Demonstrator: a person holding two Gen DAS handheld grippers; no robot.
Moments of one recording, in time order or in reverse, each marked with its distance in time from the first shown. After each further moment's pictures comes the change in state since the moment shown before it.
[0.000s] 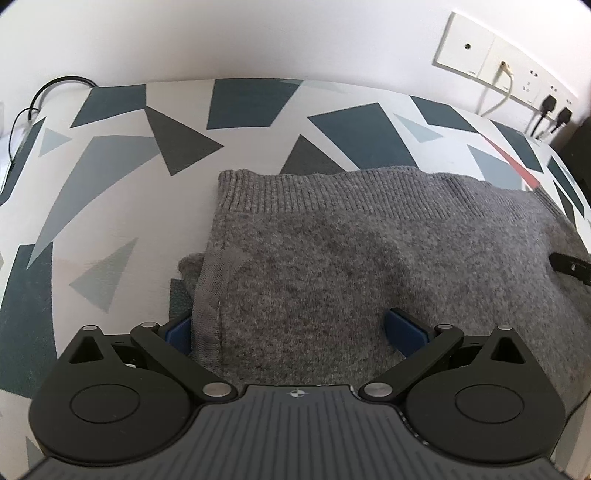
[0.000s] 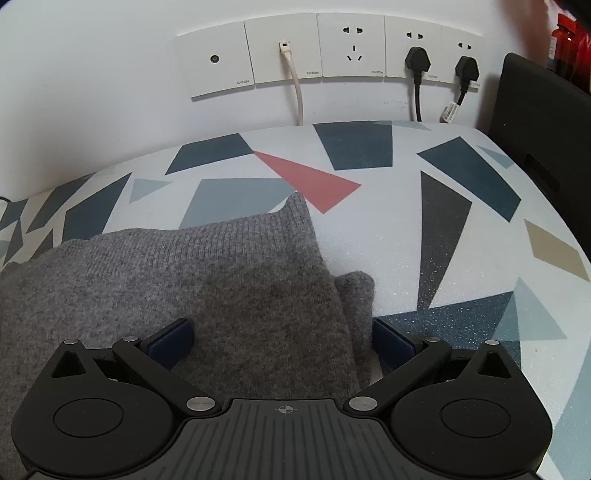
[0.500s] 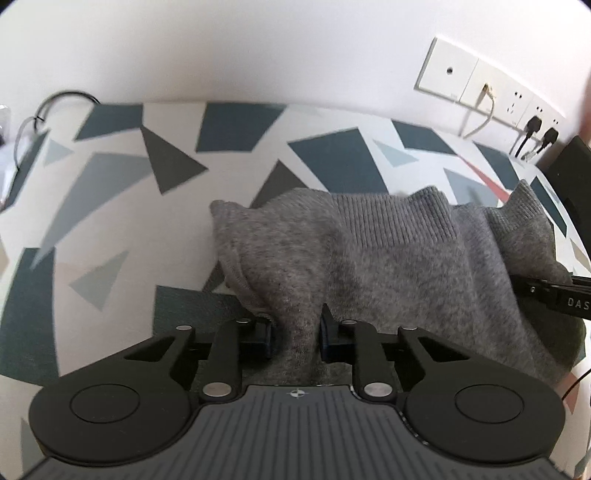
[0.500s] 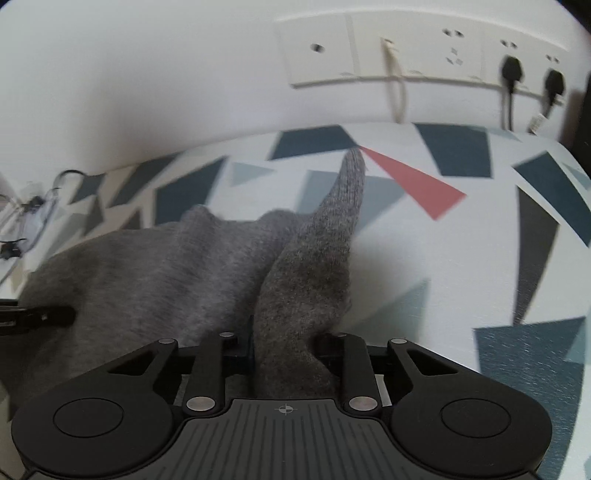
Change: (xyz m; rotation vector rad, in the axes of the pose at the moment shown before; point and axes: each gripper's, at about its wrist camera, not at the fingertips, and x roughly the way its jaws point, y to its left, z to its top) left arm -0.034 -0.016 0.001 -0.050 -0.077 -0.017; right arm -0.018 0.043 0.009 -0.092 0.036 0.241
